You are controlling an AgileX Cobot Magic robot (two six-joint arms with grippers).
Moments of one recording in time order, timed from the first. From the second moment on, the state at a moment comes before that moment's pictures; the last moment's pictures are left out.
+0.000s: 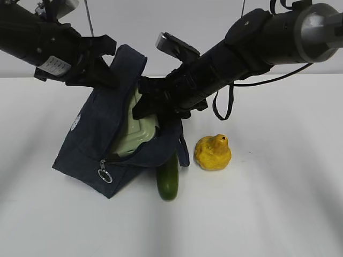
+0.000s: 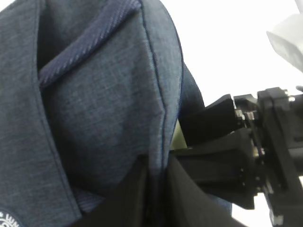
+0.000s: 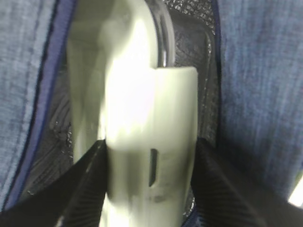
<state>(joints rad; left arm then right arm) -0.30 1.64 -1.27 -0.66 0.74 0.28 0.41 2.03 -1.50 0.98 0.72 -0.56</state>
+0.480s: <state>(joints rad) -0.30 1.64 -1.27 -0.67 0.75 0.28 0.41 2.03 -1.51 0.91 0.72 -0.54</state>
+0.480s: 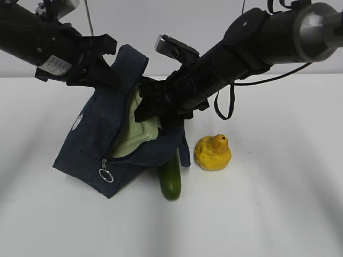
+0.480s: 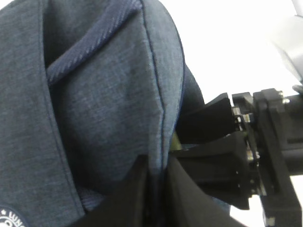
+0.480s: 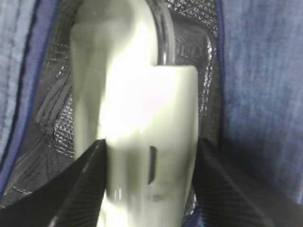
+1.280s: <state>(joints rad) -0.30 1.64 -1.27 -0.64 0.75 0.29 0.40 1.99 -1.63 0.56 0.80 -0.37</state>
